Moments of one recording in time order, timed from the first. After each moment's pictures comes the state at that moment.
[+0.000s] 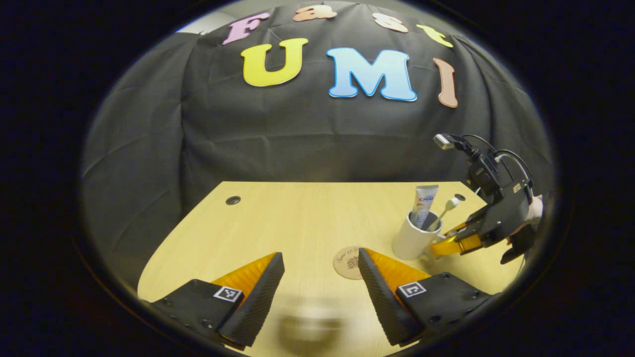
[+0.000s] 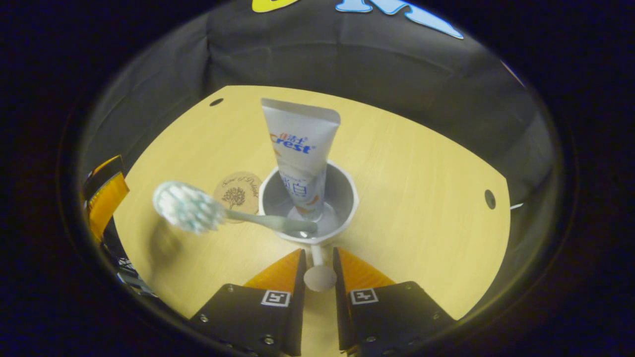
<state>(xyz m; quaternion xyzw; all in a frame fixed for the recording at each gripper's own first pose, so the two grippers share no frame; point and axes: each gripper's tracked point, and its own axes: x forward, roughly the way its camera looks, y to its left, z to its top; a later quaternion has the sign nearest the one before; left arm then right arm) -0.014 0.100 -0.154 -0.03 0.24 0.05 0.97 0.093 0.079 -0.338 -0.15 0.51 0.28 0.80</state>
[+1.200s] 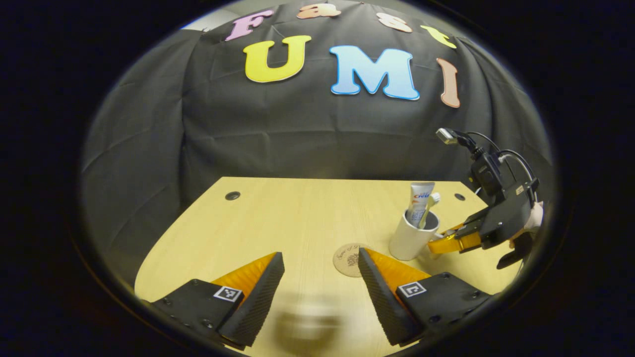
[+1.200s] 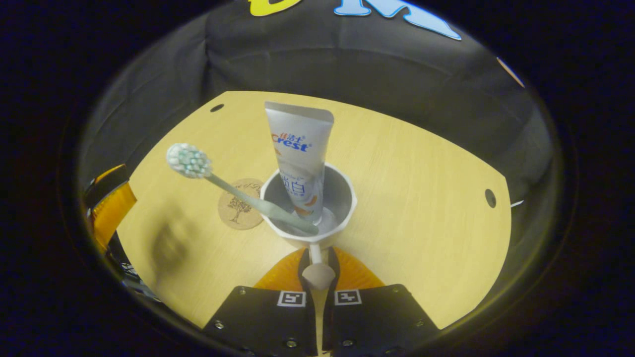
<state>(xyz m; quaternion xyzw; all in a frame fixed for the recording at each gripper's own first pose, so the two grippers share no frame) -0.019 0.095 -0.156 -0.04 0.25 0.05 0.97 0.092 0.086 -0.322 -0.13 0.49 0.28 0.81</state>
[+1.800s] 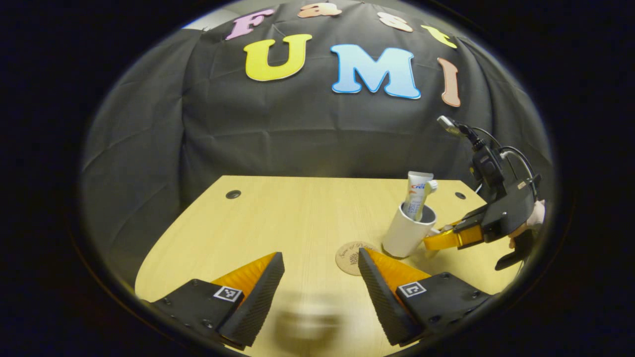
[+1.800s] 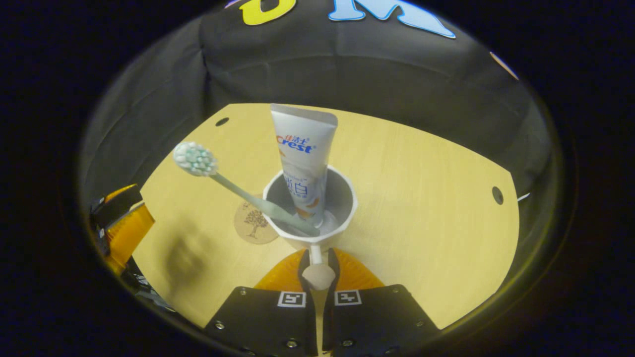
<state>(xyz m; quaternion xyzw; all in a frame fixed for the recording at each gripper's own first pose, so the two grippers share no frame) -0.022 0.097 -0.158 -0.04 0.25 0.05 0.97 0.099 0.100 -0.296 -0.09 0.48 0.29 0.82</state>
